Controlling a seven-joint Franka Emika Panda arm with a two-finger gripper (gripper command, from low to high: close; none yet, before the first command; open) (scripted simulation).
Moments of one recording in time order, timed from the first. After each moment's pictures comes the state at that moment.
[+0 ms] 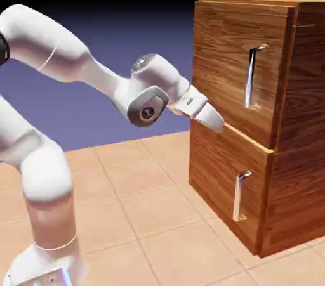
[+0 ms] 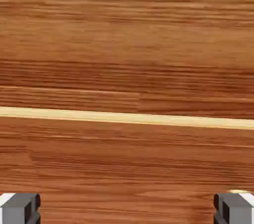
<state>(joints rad) 0.03 -0.58 -0.02 -2.80 -0.05 3.04 0.78</state>
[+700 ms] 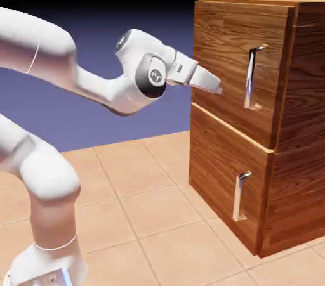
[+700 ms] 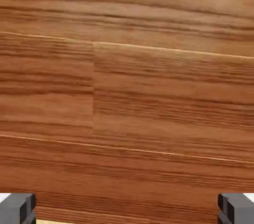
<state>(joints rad) 0.27 -0.73 -0.33 -2.68 -0.97 3.02 1.46</state>
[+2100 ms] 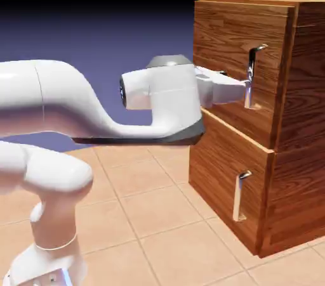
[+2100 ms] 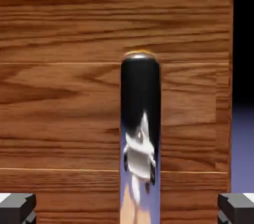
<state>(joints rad) 0.74 -1.02 -0.93 -2.43 -2.74 2.98 2.77</state>
